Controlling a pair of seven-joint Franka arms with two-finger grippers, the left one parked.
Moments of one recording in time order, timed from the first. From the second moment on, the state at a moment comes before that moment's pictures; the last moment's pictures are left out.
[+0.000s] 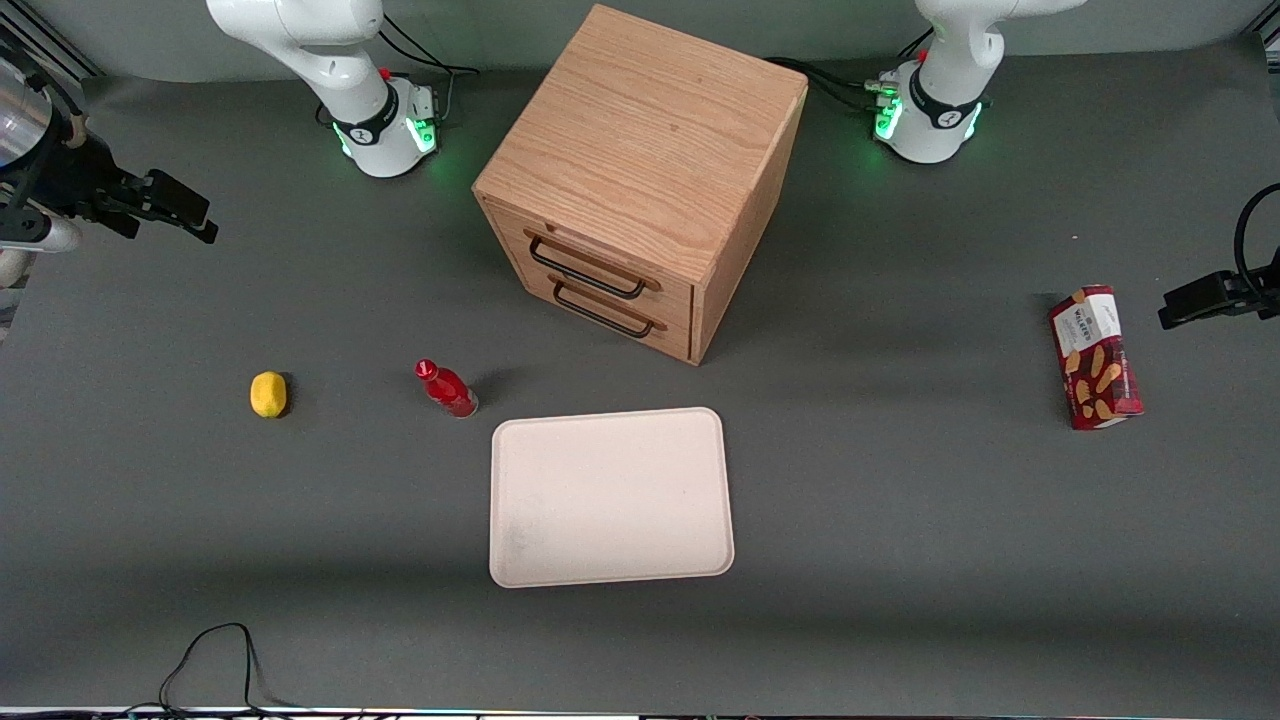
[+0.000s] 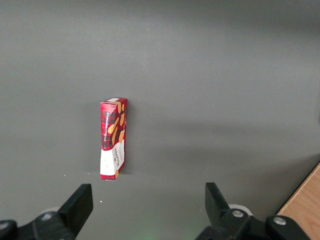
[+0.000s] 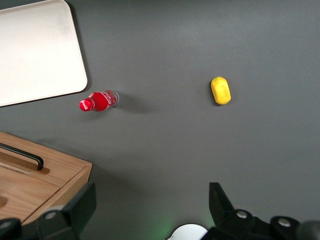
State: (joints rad) arm -0.07 -0.20 0.09 -1.77 0.04 1.53 0.16
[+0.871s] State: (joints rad) arm -0.05 -0.03 0.26 -1.63 0.04 1.53 0.28
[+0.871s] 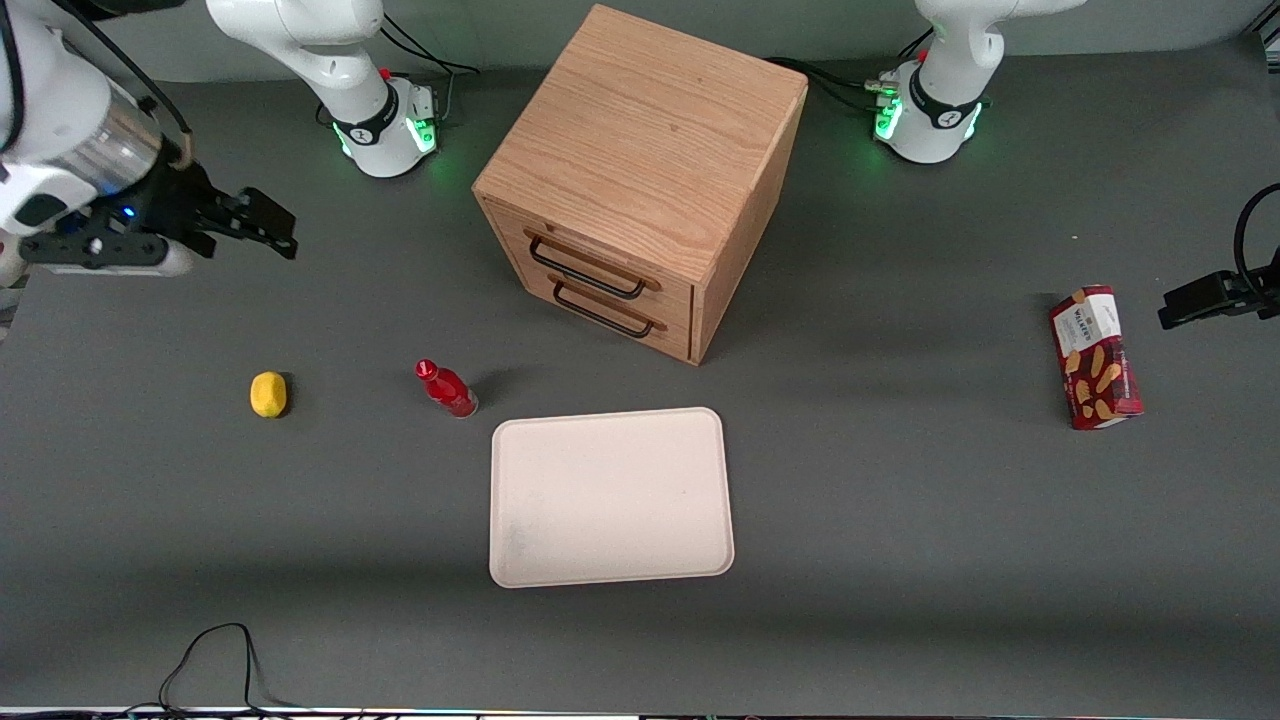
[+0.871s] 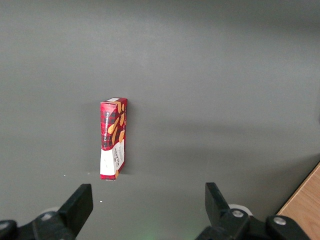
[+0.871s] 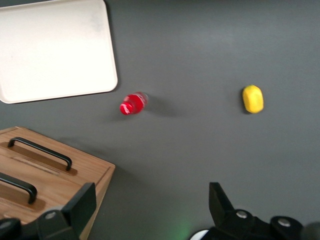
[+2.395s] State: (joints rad) arm 0.07 0.28 0.28 -1.85 -0.02 2.01 0.36
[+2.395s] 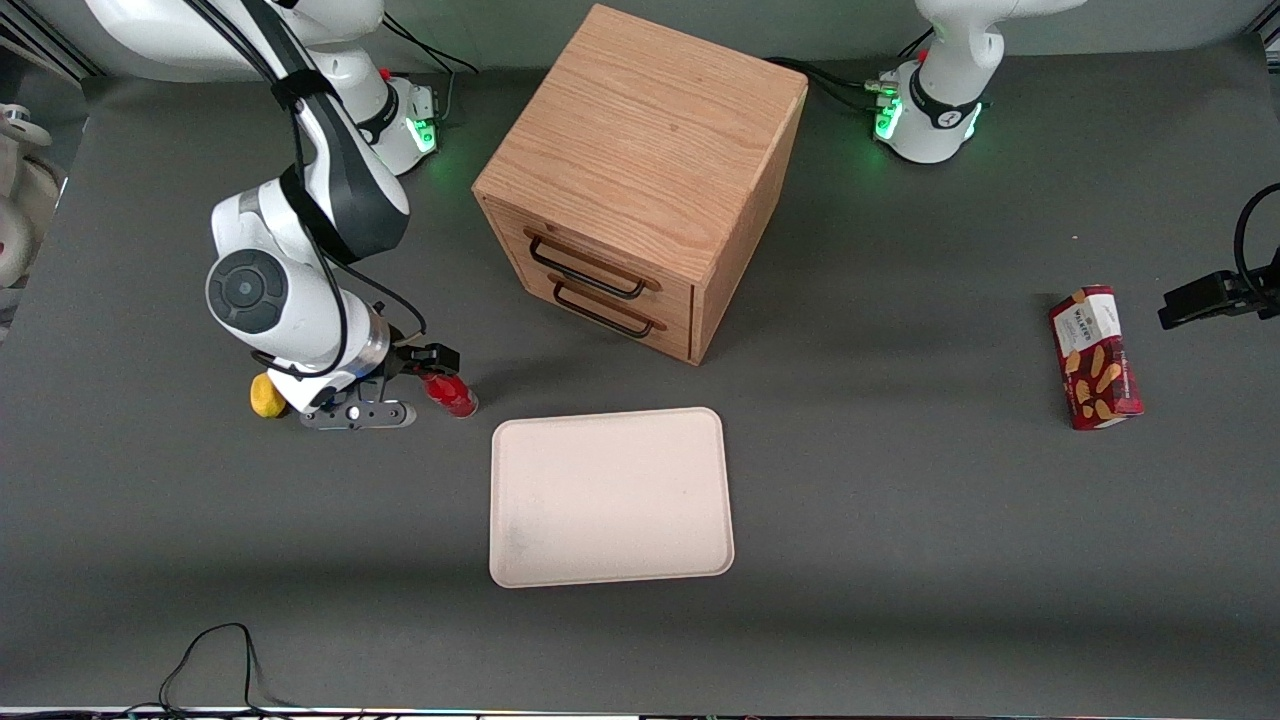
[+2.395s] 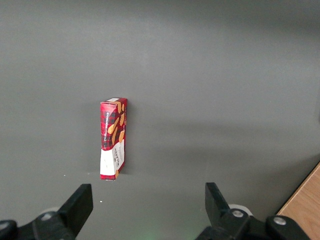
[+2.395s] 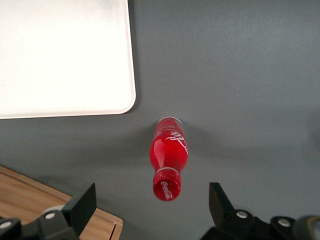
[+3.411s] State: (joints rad) arm 0.07 0.27 0.27 -1.99 -0.04 2.16 0.36
